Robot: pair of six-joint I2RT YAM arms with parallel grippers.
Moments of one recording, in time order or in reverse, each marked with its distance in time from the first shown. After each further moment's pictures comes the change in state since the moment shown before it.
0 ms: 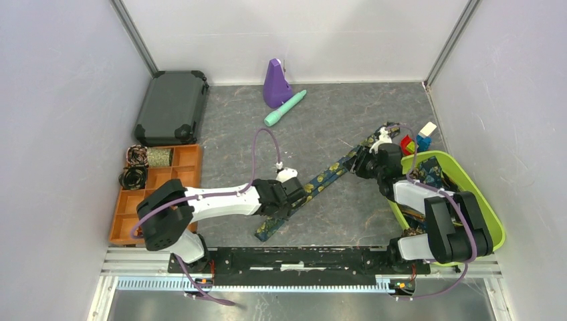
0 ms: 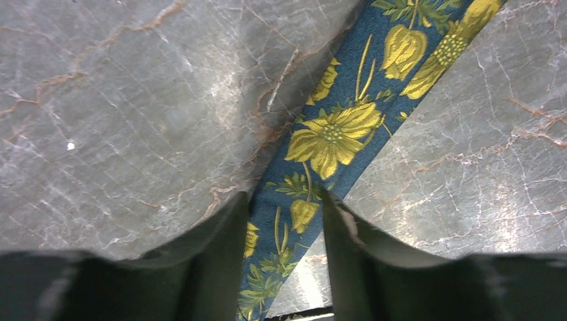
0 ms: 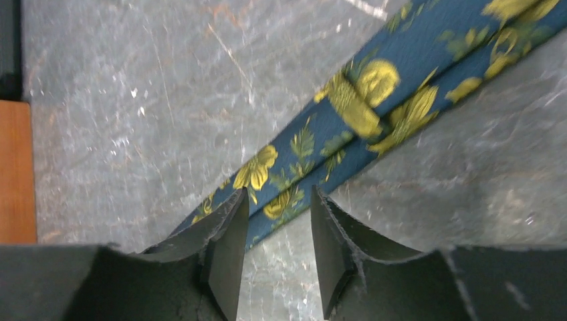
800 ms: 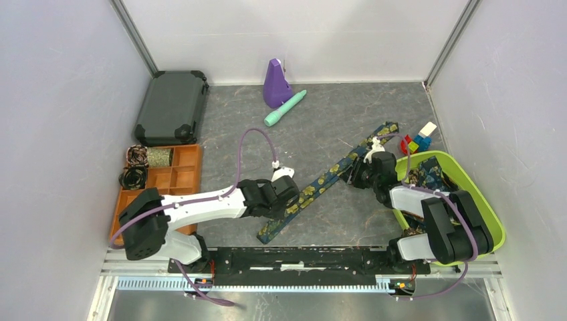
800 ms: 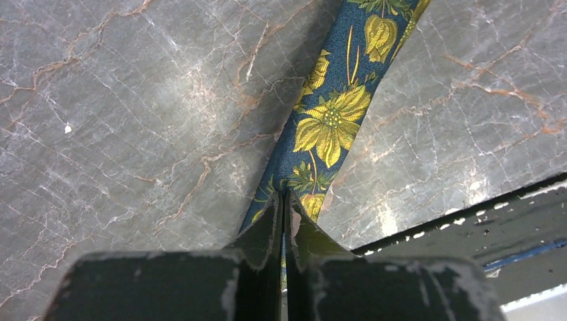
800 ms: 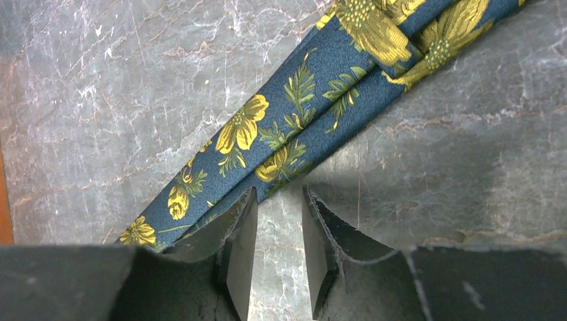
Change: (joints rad) left arm 0.000 -0.124 -0.029 -0.010 0.084 0.051; right arm 0.089 0.019 -0.078 -0.003 0.005 -0.003
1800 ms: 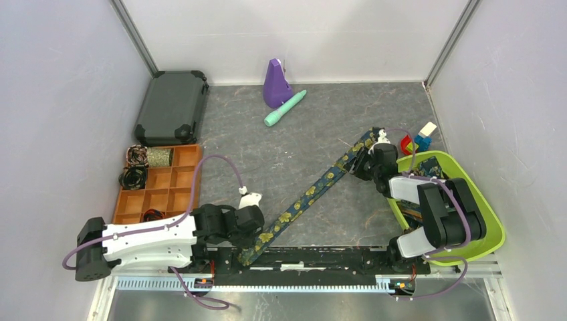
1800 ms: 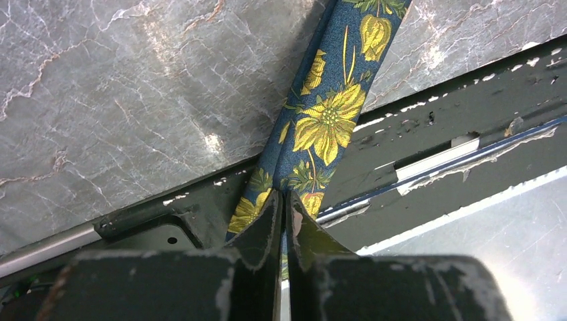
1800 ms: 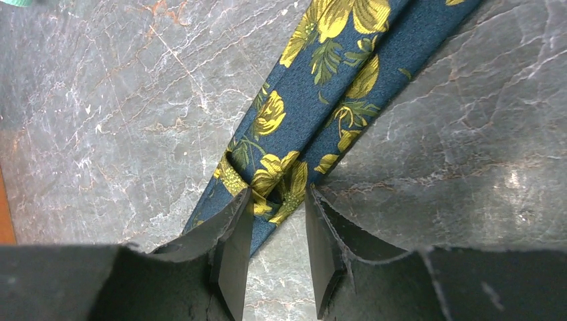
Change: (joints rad) left arm -0.155 -0.513 -0.286 -0.252 0.092 -0.237; right arm -0.056 0.094 0.086 0.004 0.072 0.057
